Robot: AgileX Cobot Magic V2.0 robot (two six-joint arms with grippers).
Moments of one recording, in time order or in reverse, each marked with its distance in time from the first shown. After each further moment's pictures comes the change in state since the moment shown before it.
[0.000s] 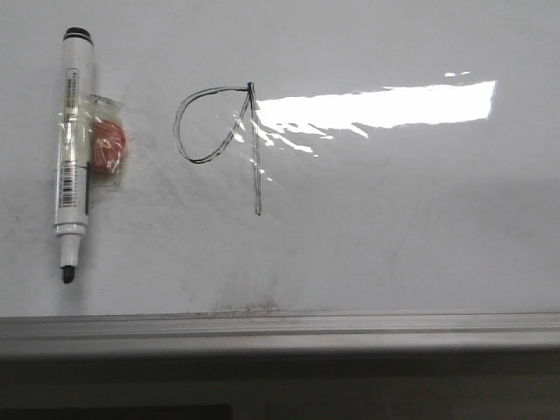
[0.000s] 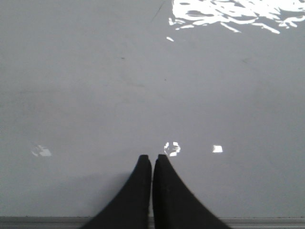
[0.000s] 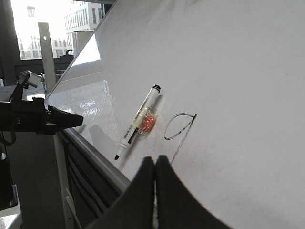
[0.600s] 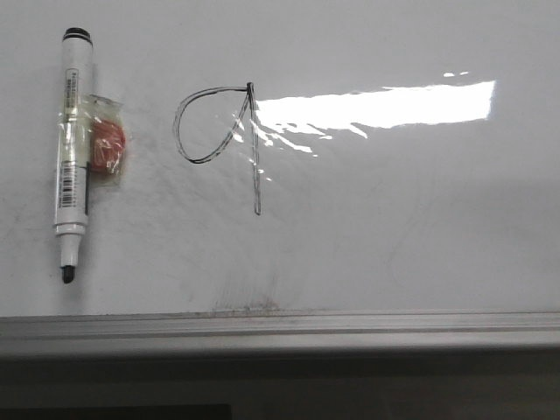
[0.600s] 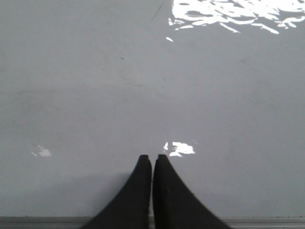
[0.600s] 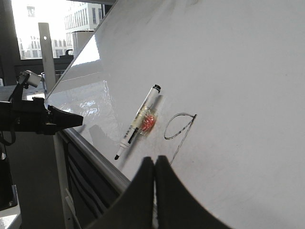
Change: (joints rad) left arm 0.000 0.000 0.000 0.000 0.000 0.000; right arm -0.006 0.000 0.000 0.000 0.000 0.000
